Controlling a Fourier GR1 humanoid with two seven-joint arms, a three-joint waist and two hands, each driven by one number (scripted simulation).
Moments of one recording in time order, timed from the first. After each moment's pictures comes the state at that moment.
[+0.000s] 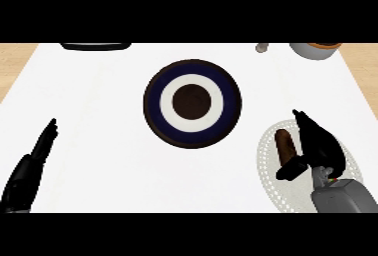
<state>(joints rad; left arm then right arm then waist) 0.10 0.42 -0.02 -1.48 -0.05 0.13 -0.15 -0.18 -0.33 0.23 -1.58 0.74 0.19 0.81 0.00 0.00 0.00</state>
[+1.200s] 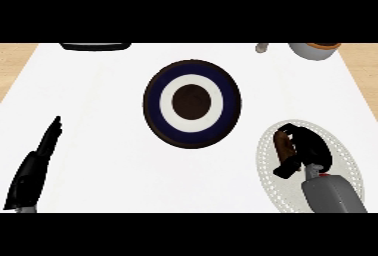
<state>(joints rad) 0.09 0.30 0.08 -1.51 -0.18 0.04 -0.12 -0.21 -0.24 0.10 -1.26 0.85 0.12 0.50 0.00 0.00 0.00</state>
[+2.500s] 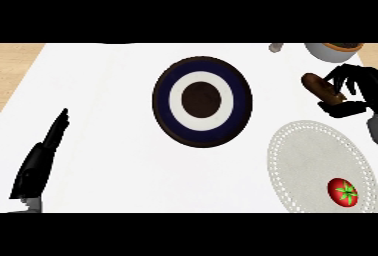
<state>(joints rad) 0.03 0.28 0.09 -1.49 -0.20 -0.01 -0.13 -0.67 -0.54 -0.20 -0.63 0.67 -0.07 -0.50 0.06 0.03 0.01</state>
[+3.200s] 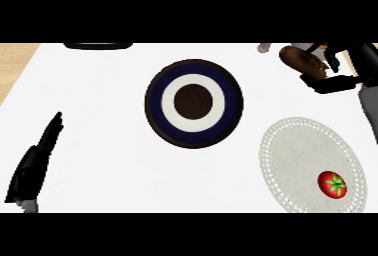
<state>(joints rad) 0.04 0.28 0.12 -1.48 -0.21 0.00 -0.11 -0.84 -0.49 -0.25 -0.62 0.51 0.11 -0.81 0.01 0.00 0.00</state>
